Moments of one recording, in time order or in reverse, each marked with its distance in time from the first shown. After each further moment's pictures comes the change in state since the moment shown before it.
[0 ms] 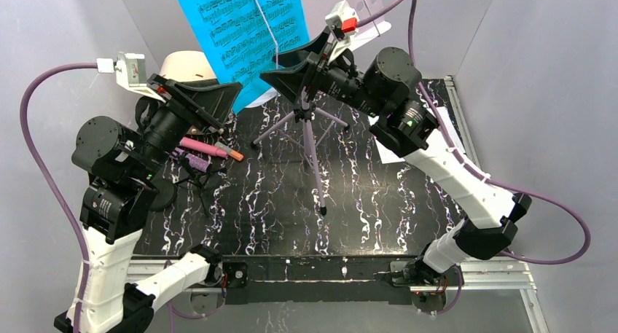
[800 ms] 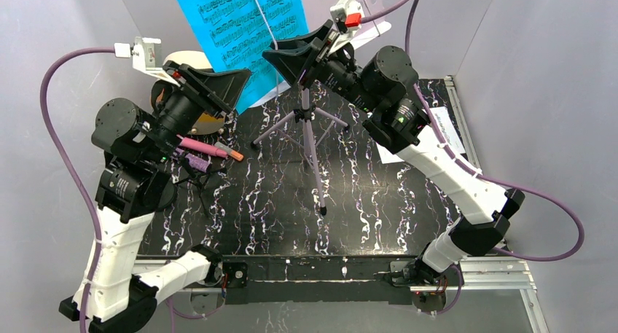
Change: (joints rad) left arm 0.000 0.065 -0.001 0.075 0.005 -0.004; right arm -0.013 0.042 0.001 0.146 0.063 -0.023
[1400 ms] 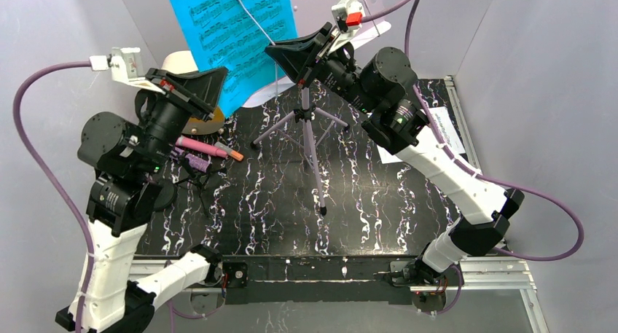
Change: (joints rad) left arm 0.000 -0.041 -0.015 0.003 -0.127 0.063; right arm -0.003 0.001 -0.006 0.013 0.047 0.012
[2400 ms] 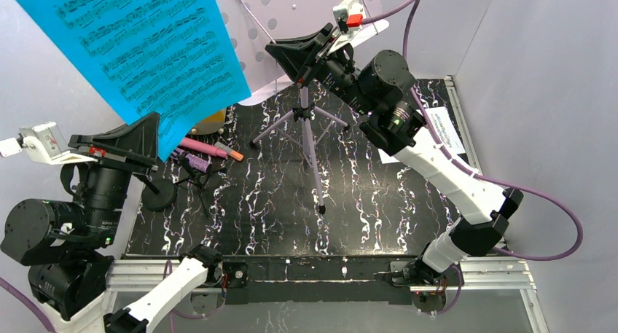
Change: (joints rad) left arm 0.000 -0.271 0.026 -0.264 -0.269 0.122; right arm 0.001 -0.002 -0.032 0.046 0.047 0.007
